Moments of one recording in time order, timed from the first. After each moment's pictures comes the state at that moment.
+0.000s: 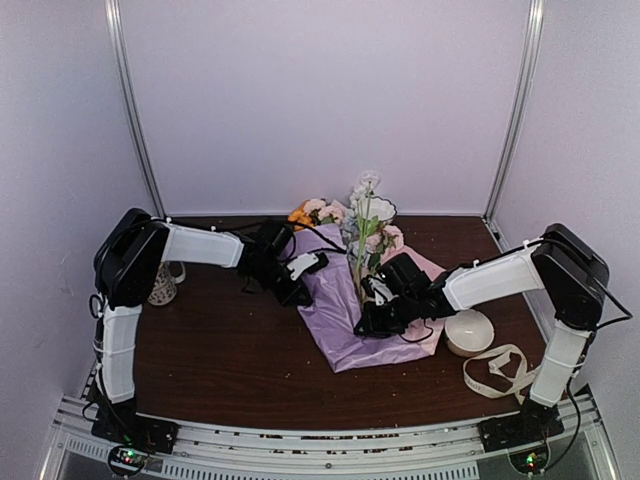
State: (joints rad) left arm -0.65 2.15 1.47 -0.36 0.41 0.30; right arm 0.76 1.80 0.94 -0.05 -0.29 0.68
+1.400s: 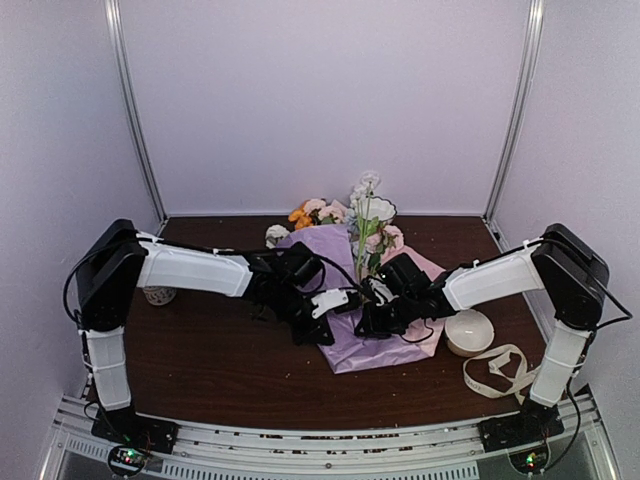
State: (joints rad) left arm -0.92 1.94 1.30 -0.38 0.40 0.31; right arm 0.76 1.80 0.94 -0.06 -0.29 0.68
